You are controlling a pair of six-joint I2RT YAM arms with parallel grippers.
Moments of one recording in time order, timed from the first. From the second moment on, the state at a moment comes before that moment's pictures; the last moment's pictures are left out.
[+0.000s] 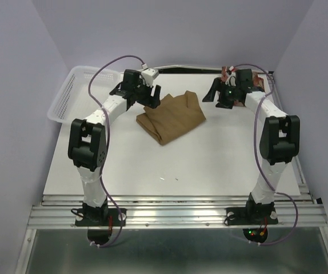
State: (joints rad) left arm -0.37 1.92 1.56 -0.24 0.33 0.11; right arm 0.08 2.04 1.65 -0.40 -0.50 0.37
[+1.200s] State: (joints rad) left arm -0.30 1.76 0.94 0.03 0.34 -0.80; right arm 0.19 2.42 2.03 -0.59 -0.68 0.14
